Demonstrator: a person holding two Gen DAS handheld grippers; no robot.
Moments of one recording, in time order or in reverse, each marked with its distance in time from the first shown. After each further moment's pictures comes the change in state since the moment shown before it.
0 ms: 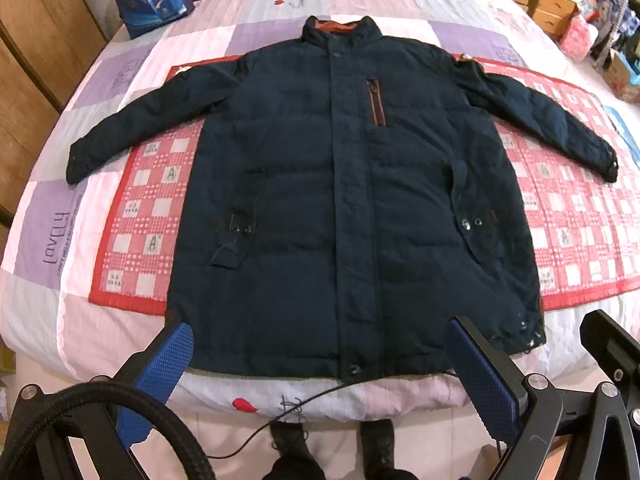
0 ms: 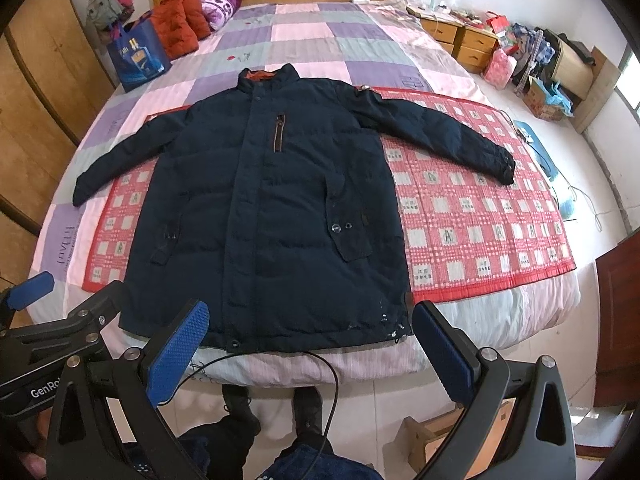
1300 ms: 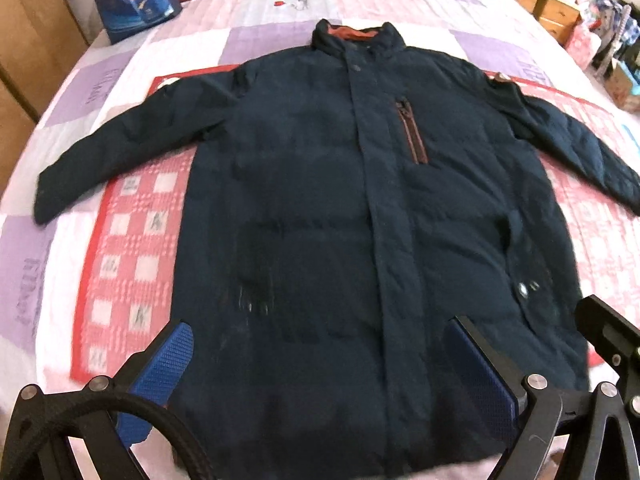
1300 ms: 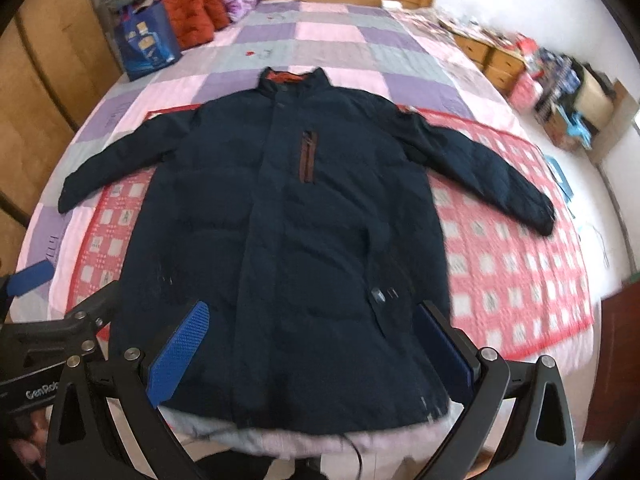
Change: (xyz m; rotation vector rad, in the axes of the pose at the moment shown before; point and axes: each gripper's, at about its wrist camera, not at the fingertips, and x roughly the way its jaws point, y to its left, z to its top) left arm 0.130 0.060 0.094 0.014 -0.026 -0.049; right arm 0.126 0.066 0.102 -0.107 -0.030 0.016
